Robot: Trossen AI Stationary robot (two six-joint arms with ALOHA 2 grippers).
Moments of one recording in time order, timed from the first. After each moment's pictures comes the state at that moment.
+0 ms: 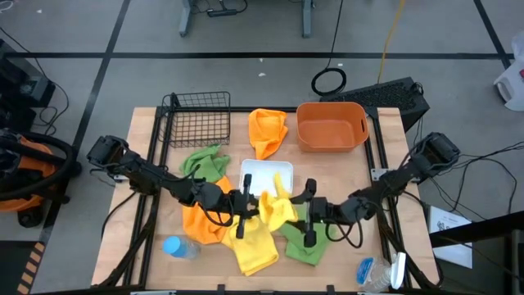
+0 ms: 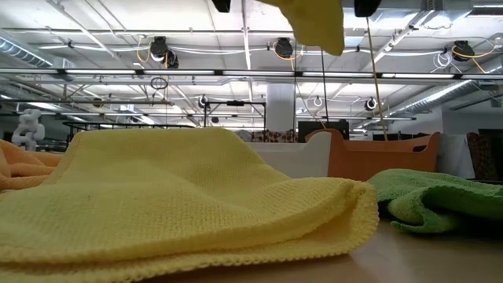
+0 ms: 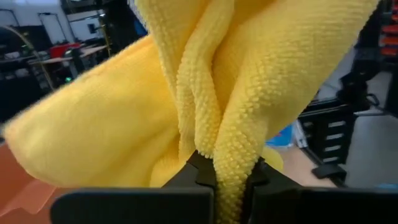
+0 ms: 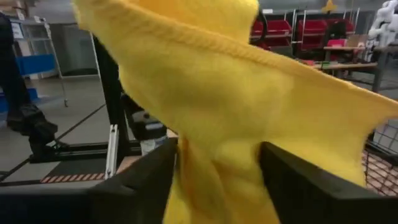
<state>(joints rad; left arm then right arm) -0.35 1.57 0.89 0.65 -0.21 0.14 0.56 1.45 0.73 0.77 0.63 0.08</state>
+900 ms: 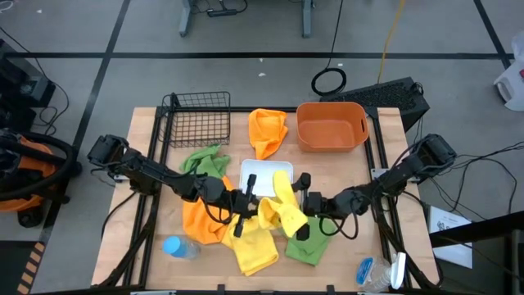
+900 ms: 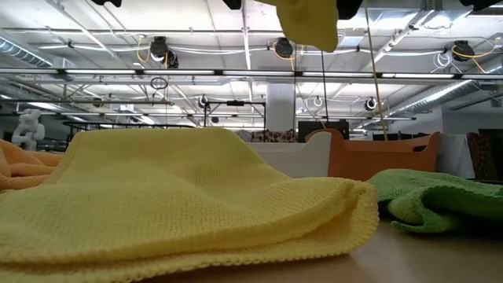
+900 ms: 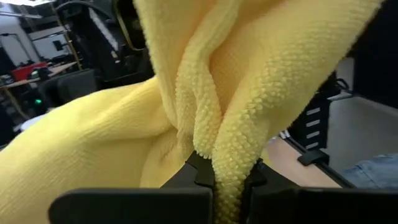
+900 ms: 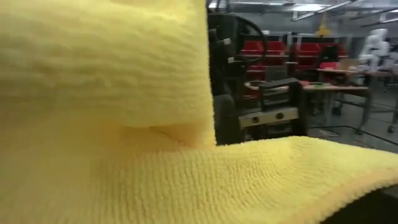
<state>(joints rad) -0.30 1.57 0.89 0.64 -0.03 0.24 0.47 1.50 0.73 0.91 0.55 -0.02</state>
